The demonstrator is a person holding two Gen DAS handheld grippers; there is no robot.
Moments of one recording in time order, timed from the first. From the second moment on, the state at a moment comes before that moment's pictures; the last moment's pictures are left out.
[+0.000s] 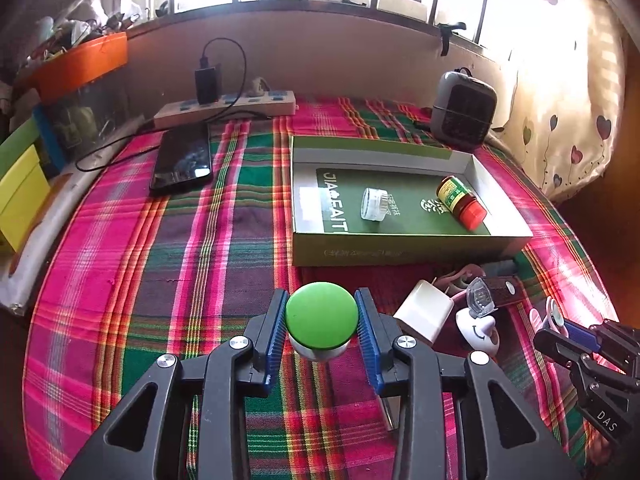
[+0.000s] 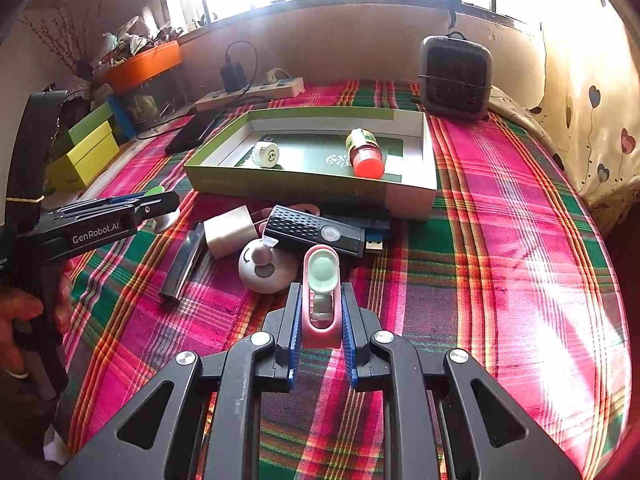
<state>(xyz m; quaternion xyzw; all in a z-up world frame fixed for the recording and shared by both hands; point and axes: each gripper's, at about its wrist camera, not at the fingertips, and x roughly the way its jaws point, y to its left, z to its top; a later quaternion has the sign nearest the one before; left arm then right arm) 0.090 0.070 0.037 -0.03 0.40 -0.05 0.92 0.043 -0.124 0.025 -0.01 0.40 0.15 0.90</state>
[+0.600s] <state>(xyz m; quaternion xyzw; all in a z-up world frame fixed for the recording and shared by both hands) 0.129 0.067 0.069 -0.05 0.39 -0.08 0.92 0.097 -0.122 0.062 0.00 0.39 0.18 0.90</state>
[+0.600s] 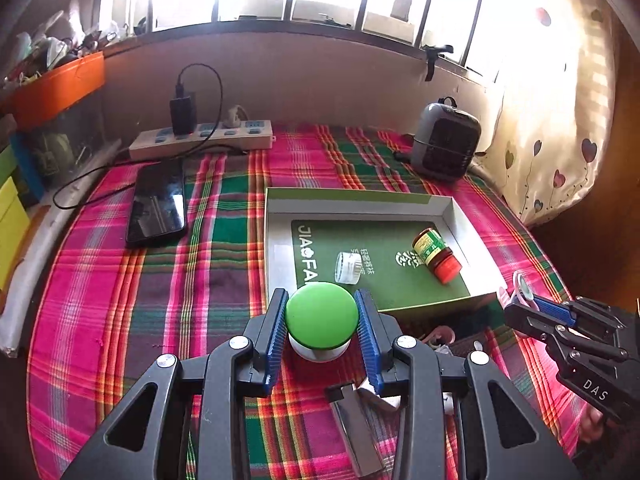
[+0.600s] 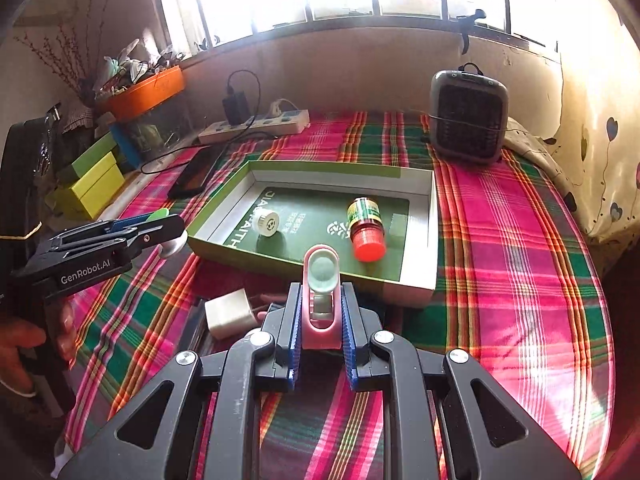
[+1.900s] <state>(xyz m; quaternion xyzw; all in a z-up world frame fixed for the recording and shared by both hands) 0.211 0.053 0.021 -0.02 0.43 -0.09 0.90 0.214 -0.085 0.016 -0.03 0.46 0.21 0.86</state>
